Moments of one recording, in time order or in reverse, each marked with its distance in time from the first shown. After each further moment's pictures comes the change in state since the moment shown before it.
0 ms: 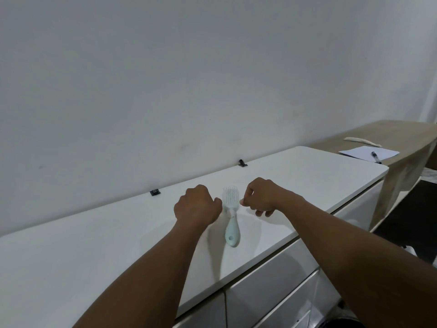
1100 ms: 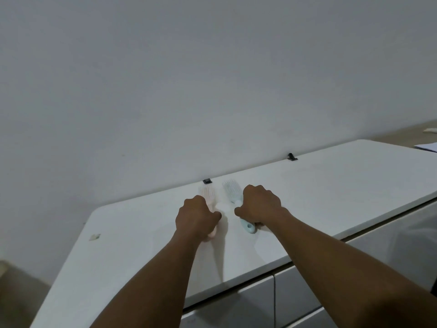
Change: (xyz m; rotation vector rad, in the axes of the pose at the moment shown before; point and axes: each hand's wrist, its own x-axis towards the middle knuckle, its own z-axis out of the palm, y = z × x) left_hand -0.032 -0.114 -0.021 -0.069 0.046 -0.226; right_hand -0.017 -0.092 0.093 -0.197 0.166 -0.216
